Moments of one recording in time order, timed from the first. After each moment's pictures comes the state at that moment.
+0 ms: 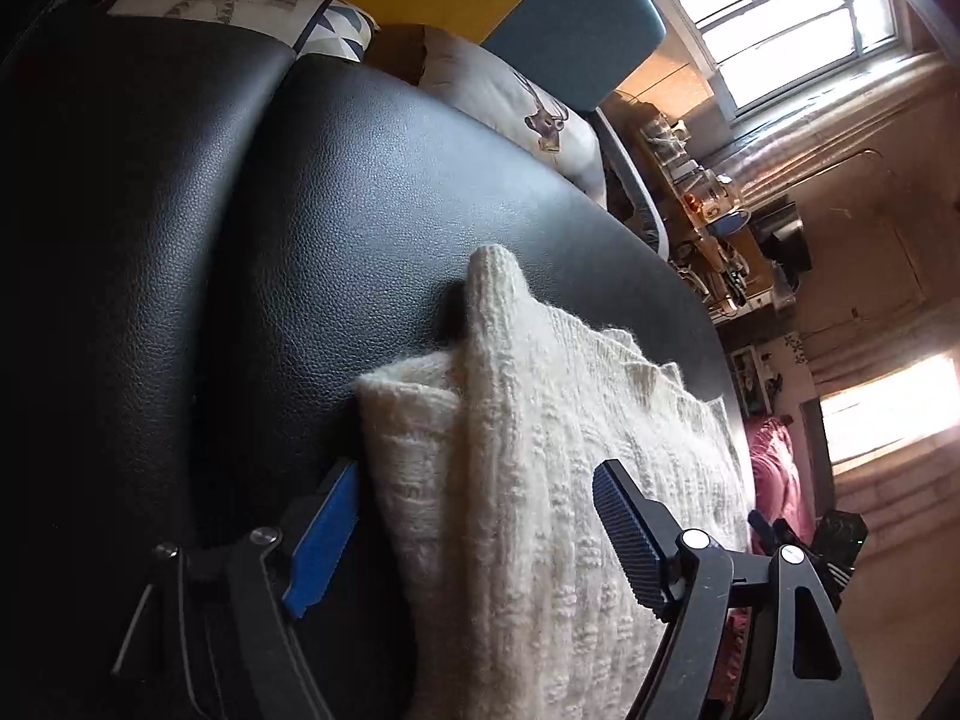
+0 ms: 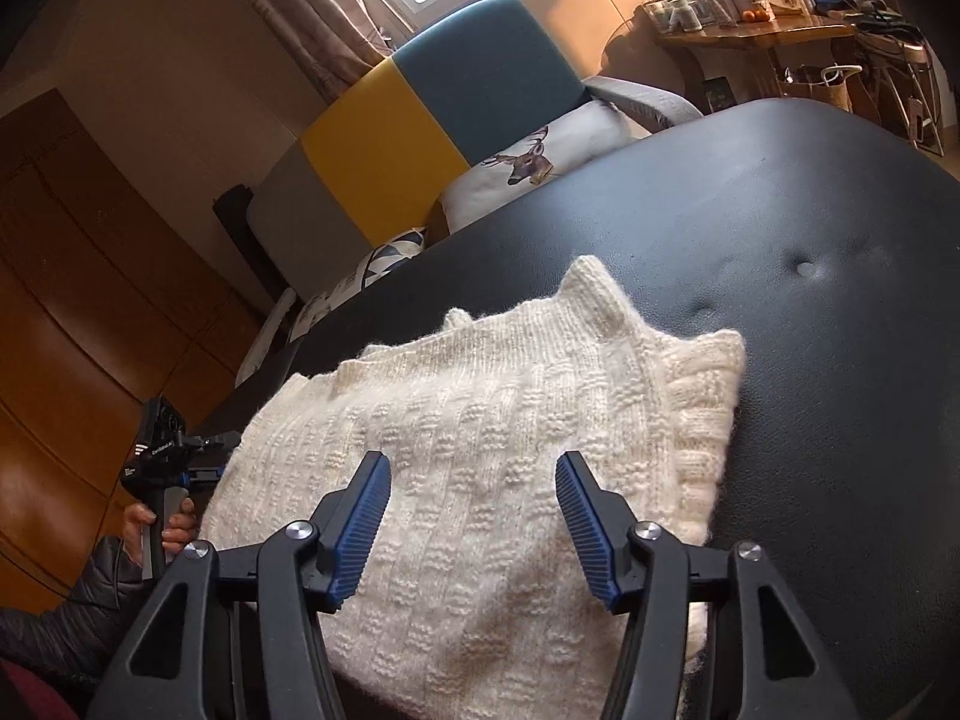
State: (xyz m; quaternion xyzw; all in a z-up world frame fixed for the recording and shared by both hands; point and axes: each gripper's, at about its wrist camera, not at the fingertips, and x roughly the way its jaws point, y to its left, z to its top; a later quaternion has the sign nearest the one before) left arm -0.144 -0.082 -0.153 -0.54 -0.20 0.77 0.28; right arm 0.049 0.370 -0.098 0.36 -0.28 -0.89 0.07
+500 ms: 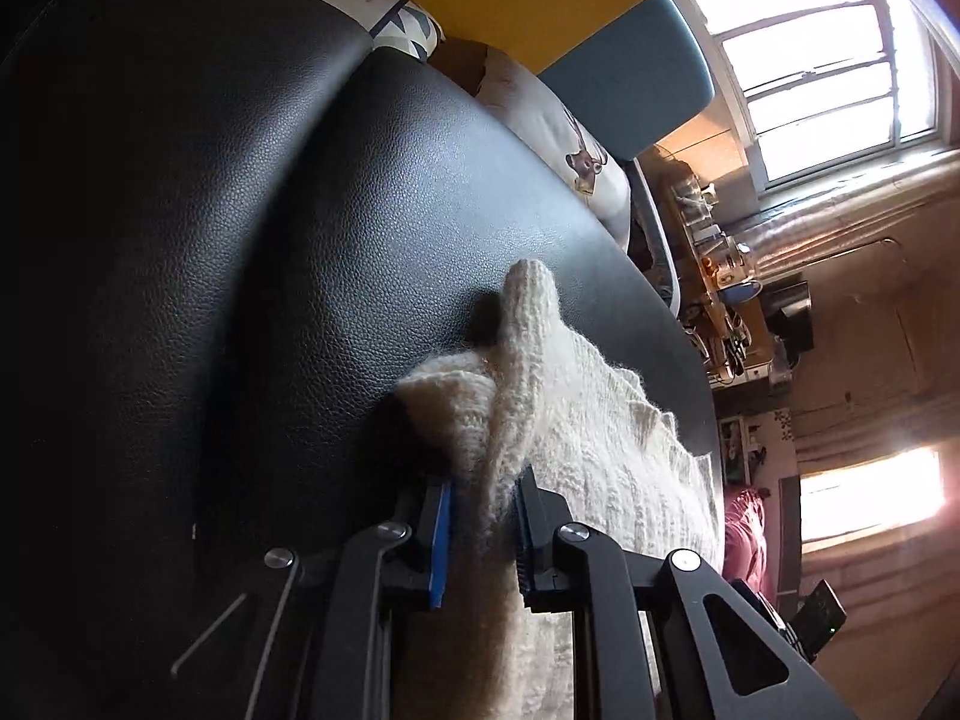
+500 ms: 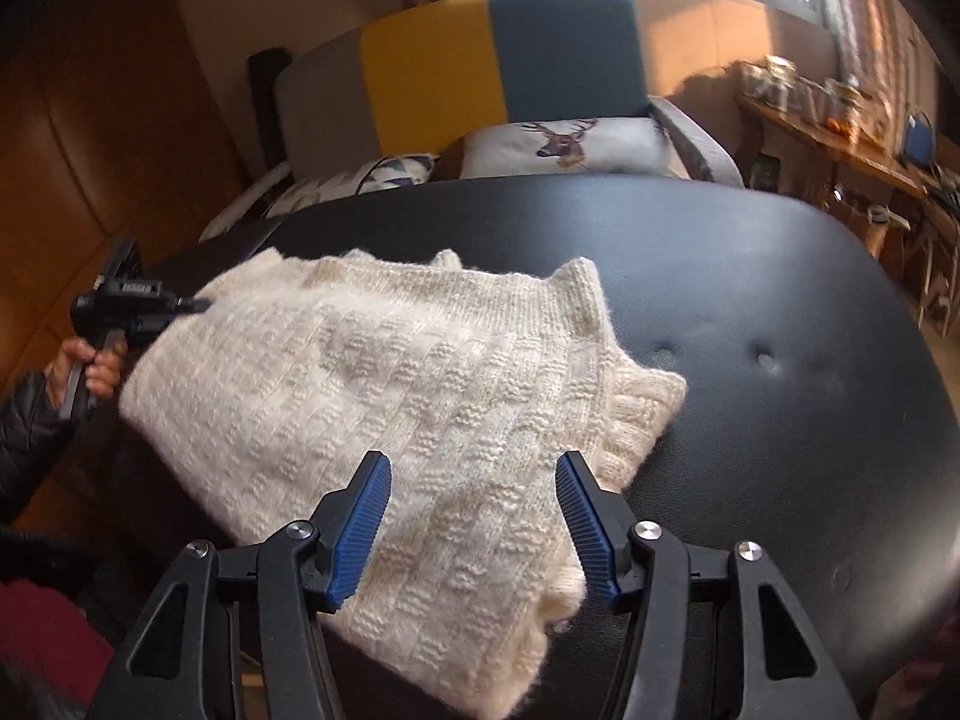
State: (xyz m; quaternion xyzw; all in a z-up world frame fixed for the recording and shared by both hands) left arm -0.137 -0.104 -0.163 -0.53 -0.30 0.75 0.24; right arm 0.059 0.346 -0.071 0.43 -0.03 -0.89 0.11
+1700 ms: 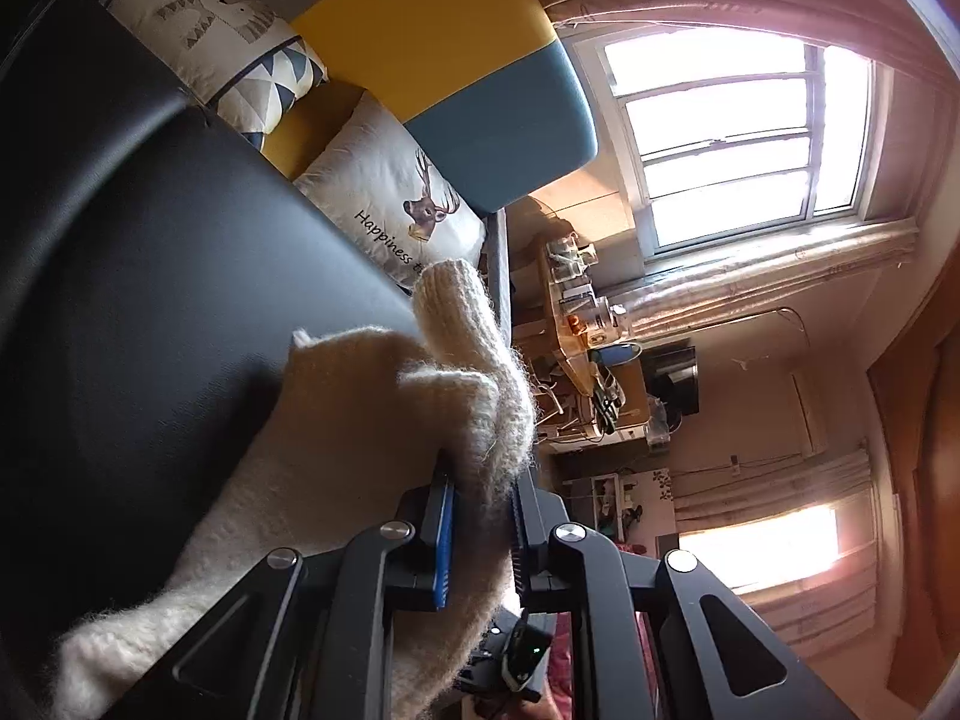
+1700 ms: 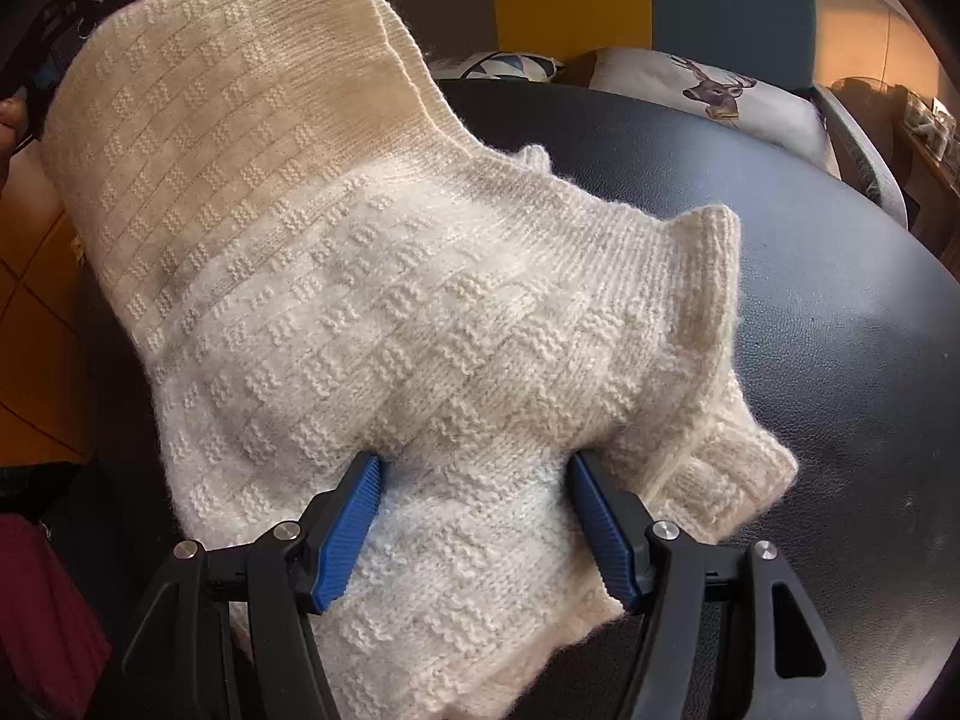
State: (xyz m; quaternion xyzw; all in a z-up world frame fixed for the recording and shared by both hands) left arm -0.123 0.007 -0.011 -0.46 -0.43 0.72 0.29; right arm 0.005 0.385 -0.151 0.50 0.02 -0.84 0.22
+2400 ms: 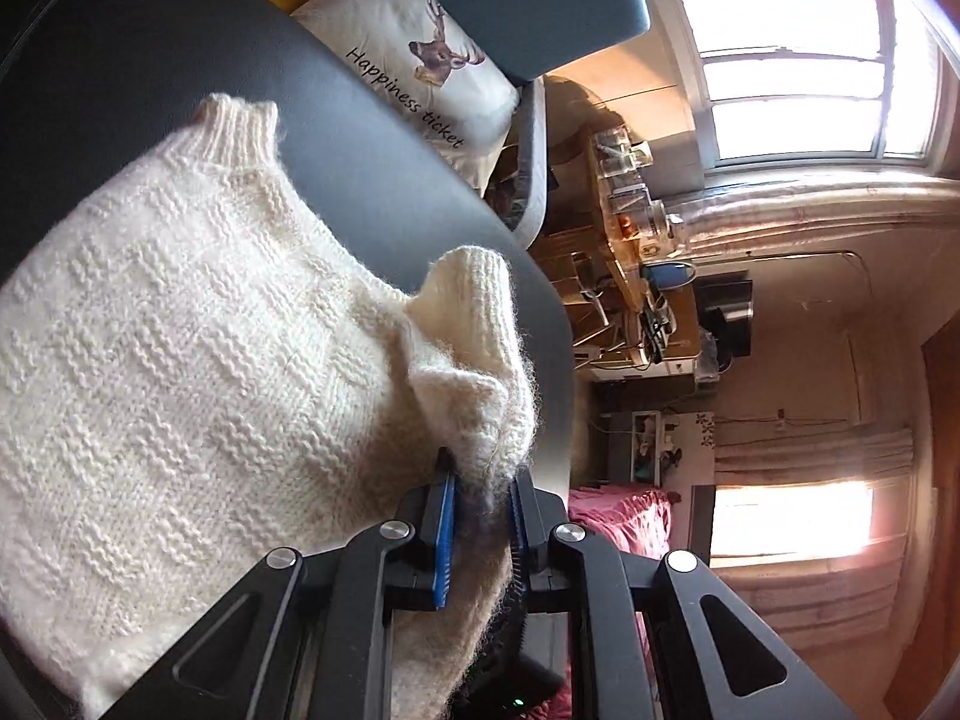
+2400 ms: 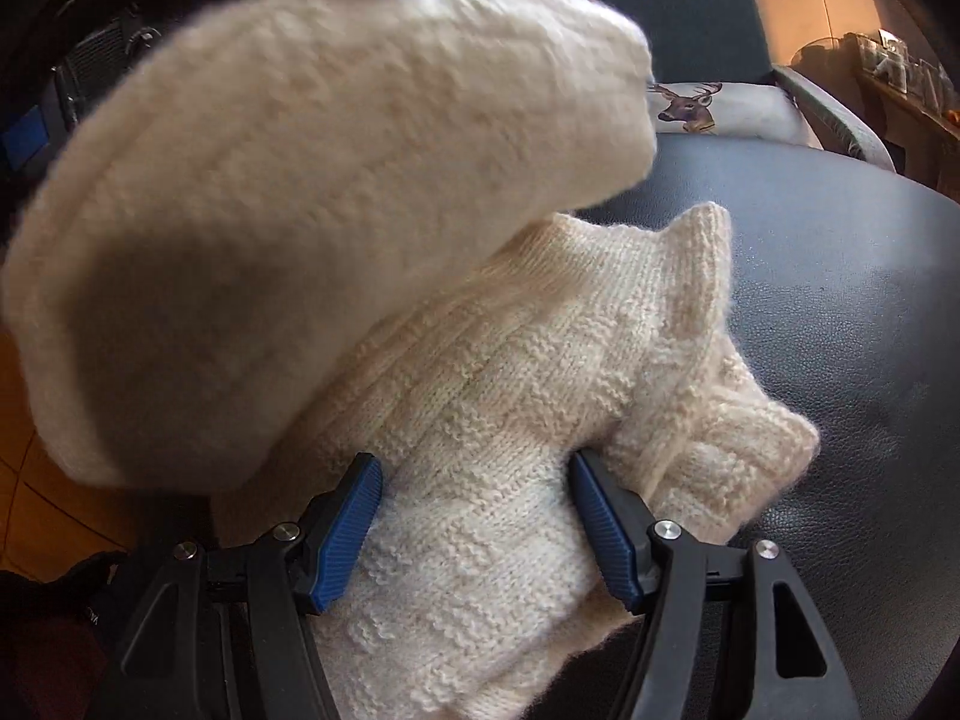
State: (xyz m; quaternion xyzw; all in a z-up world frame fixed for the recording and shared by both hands) left arm -0.106 0.206 -0.078 -0.56 -0.38 0.68 0.27; right arm 0.043 0.458 -0.165 0.43 -0.09 -0.87 0.23
